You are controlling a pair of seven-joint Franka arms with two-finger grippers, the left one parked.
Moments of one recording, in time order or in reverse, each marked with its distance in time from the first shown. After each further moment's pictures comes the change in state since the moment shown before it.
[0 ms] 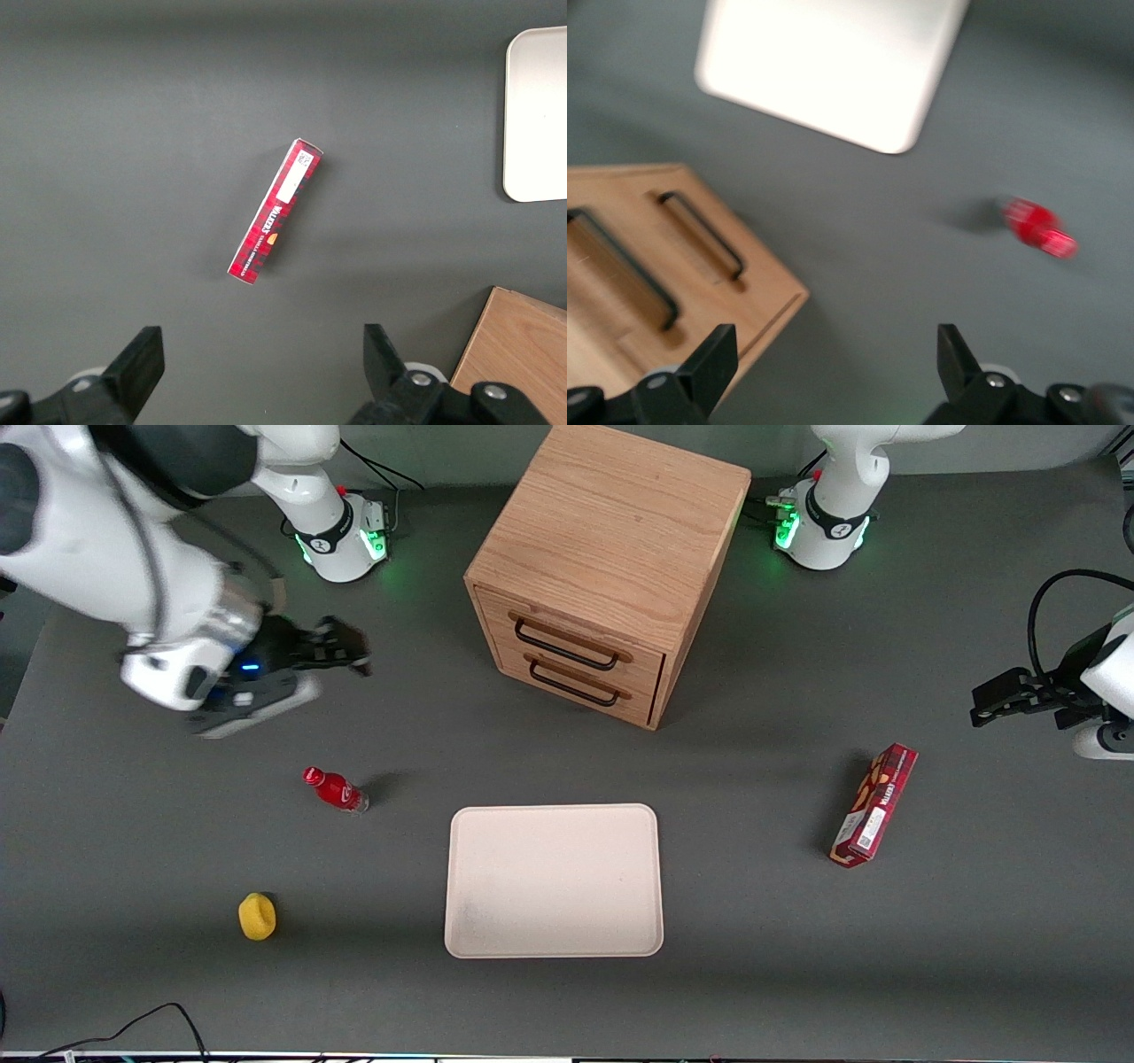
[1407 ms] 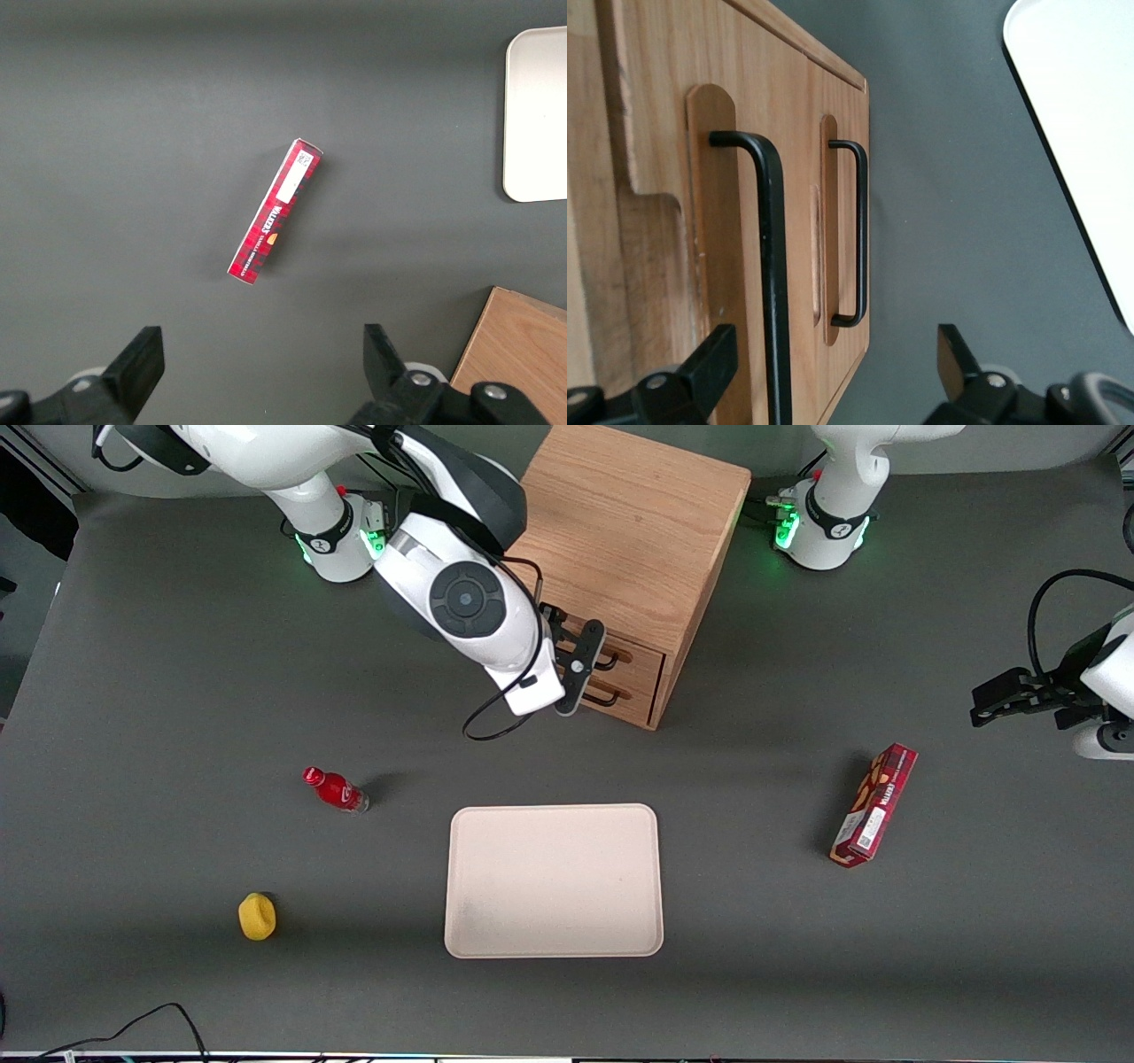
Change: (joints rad) arm 0.278 0.357 0.155 0.034 -0.160 0.164 -0.364
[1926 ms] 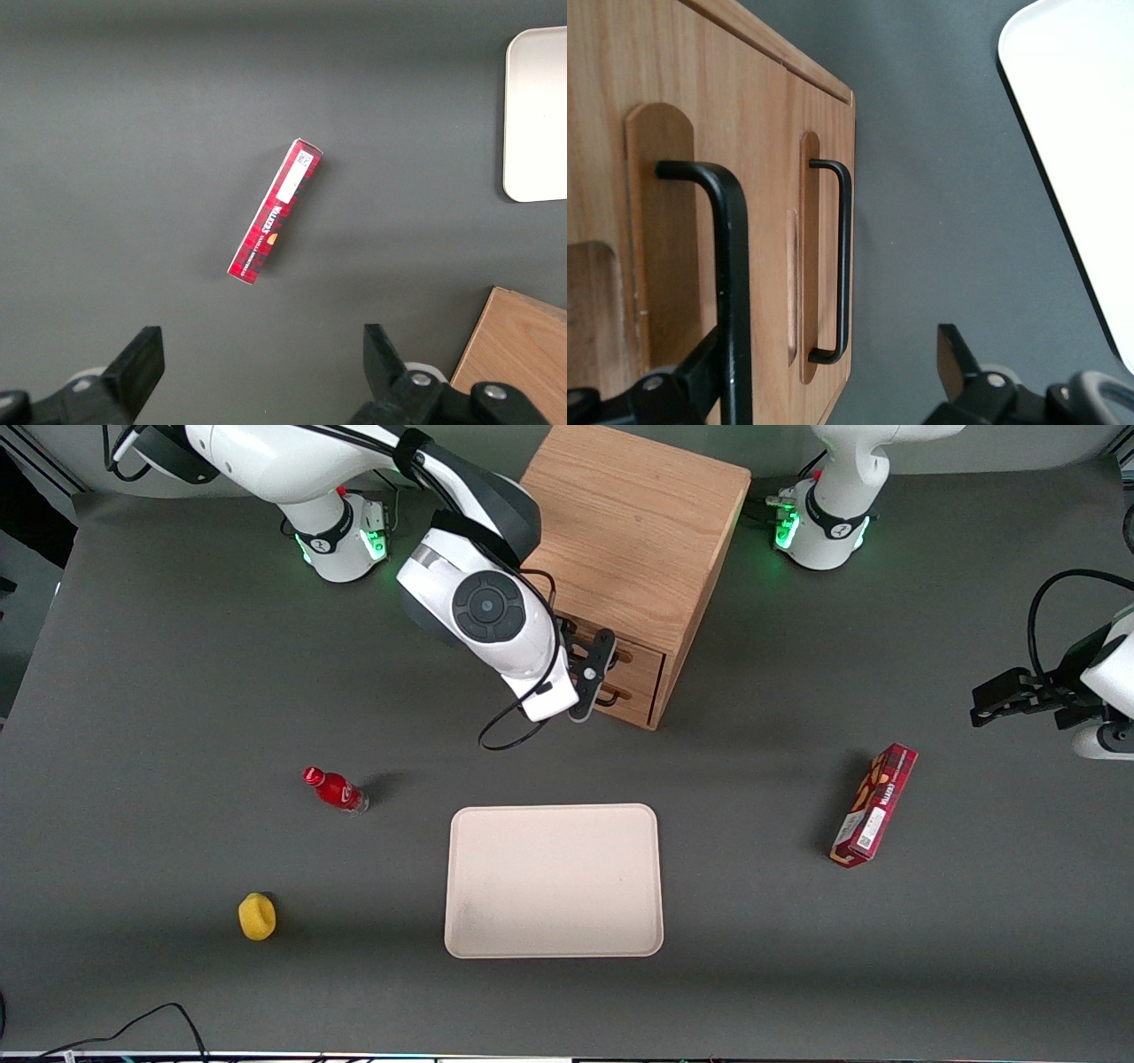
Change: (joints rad) arm 0.010 0.032 0.000 -0.027 -0.044 0.080 -0.002
